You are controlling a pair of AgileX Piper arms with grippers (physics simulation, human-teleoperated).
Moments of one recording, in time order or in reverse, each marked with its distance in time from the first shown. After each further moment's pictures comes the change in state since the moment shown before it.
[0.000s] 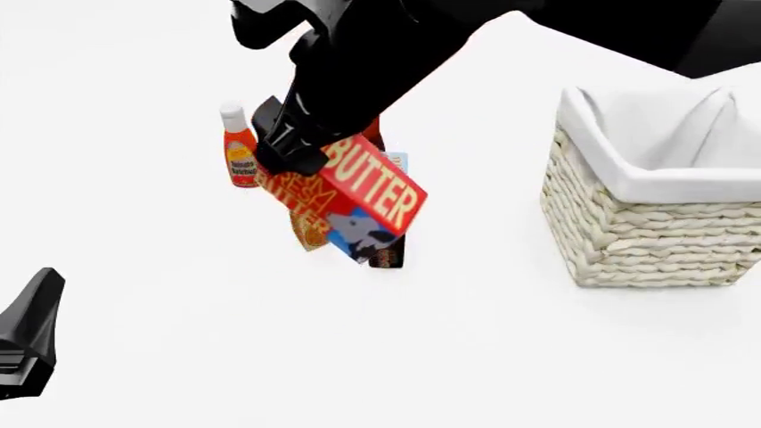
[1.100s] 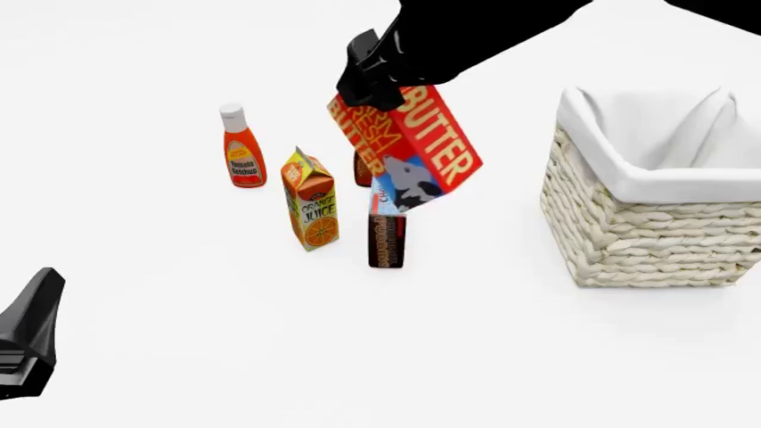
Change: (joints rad) left arm 0.000 0.000 0.000 0.000 0.000; right arm -0.184 -0.134 0.140 -0.158 0.079
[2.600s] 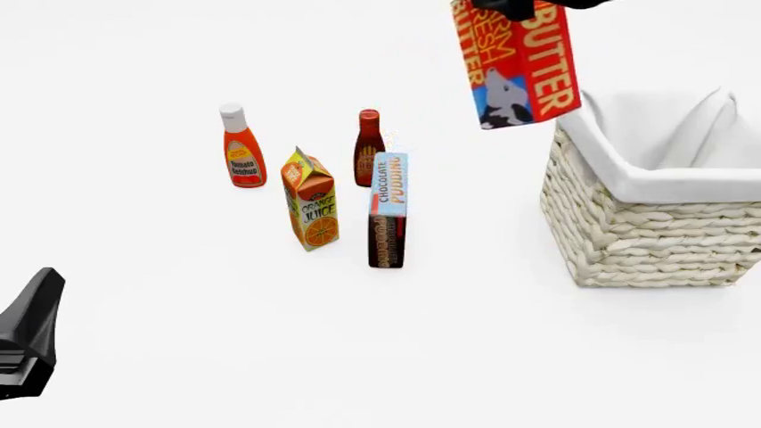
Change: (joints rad) left arm 0.000 0.000 0.000 0.000 0.000; right arm -0.283 -0.185 0.128 -0.198 0.042
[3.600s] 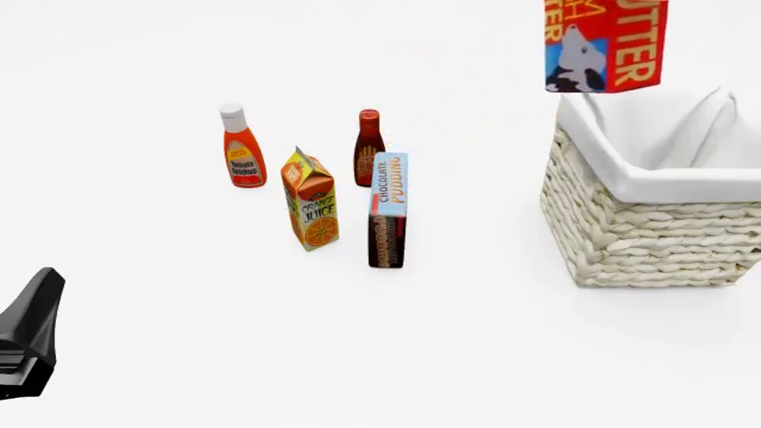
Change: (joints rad) left arm 0.000 0.000 0.000 0.000 0.000; right arm -0.157 -0.157 0.099 -0.097 0.045
